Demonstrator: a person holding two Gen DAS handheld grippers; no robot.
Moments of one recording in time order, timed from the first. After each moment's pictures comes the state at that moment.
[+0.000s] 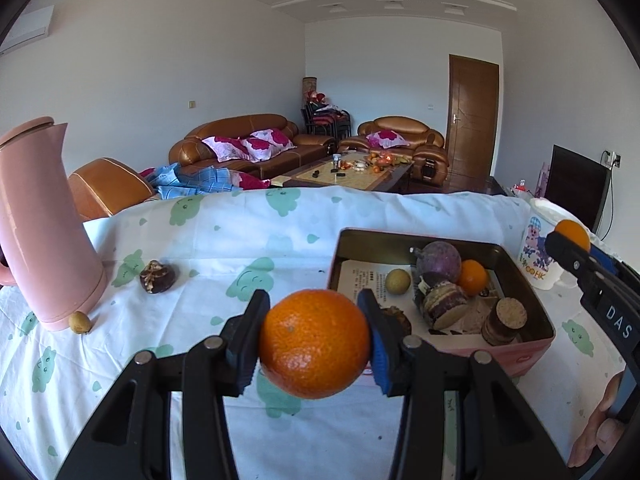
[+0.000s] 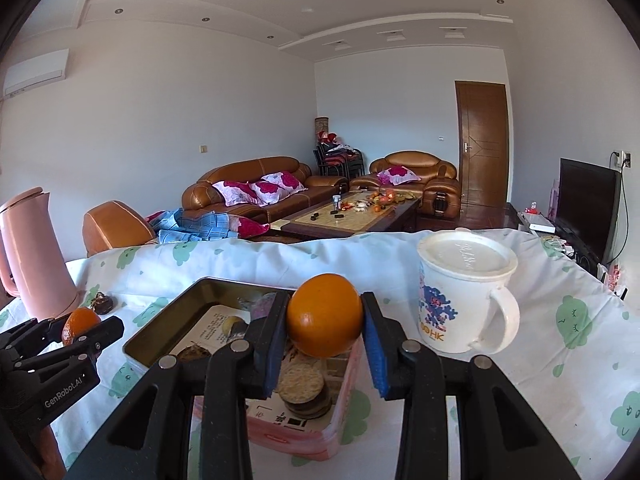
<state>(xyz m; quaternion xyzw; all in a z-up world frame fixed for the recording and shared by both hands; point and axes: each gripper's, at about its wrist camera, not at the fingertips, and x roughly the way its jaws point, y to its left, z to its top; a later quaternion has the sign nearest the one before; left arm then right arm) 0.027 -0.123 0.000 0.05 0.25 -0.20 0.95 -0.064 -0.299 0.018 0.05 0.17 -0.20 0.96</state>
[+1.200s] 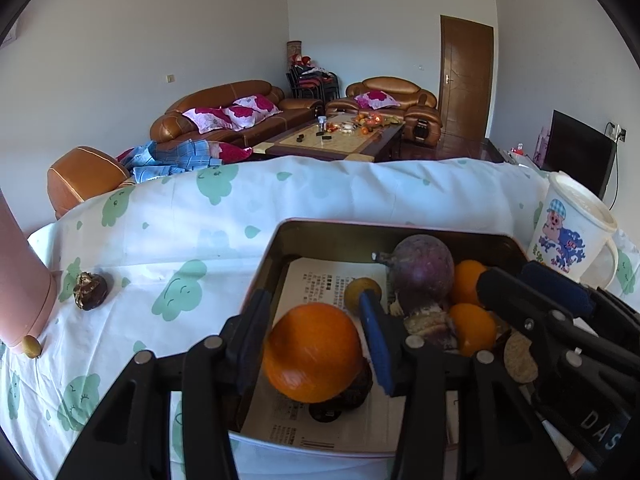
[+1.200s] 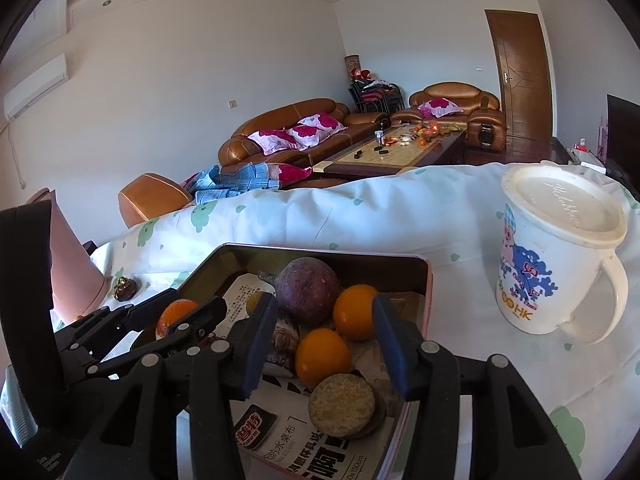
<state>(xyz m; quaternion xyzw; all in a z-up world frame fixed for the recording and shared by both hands) 0.074 -0.195 -0.017 0.08 0.31 -0.21 0.92 -0.005 -0.323 -0.008 0.14 0.27 -0.10 0.95</state>
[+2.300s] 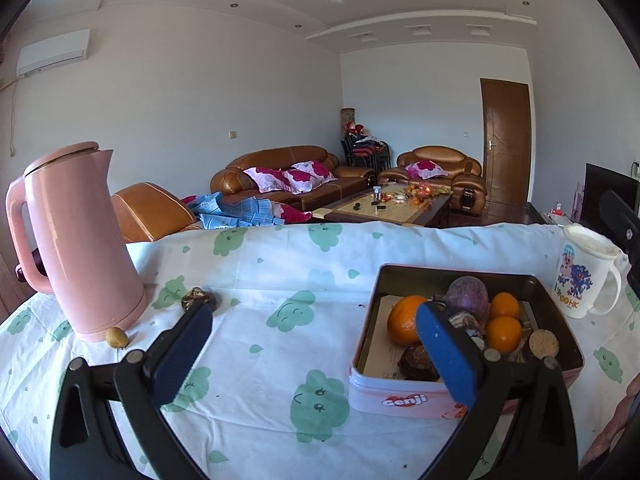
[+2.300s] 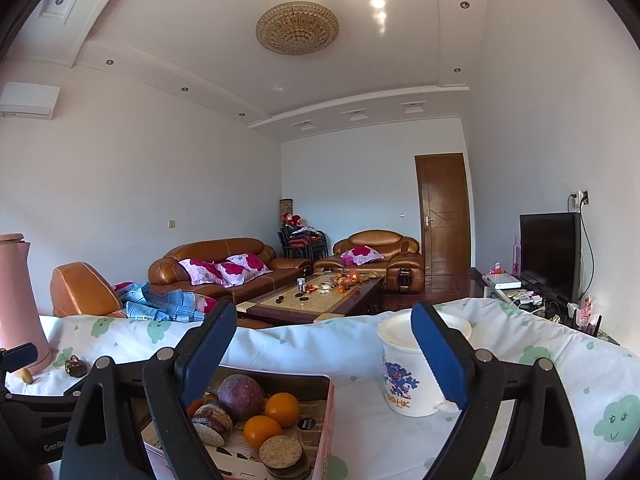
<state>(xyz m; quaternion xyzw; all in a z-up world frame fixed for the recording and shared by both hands) 0.017 -0.110 0.008 0.05 0.19 -0.12 0.97 -0.087 -0.279 0.037 0.02 0.01 -0.27 0.96</state>
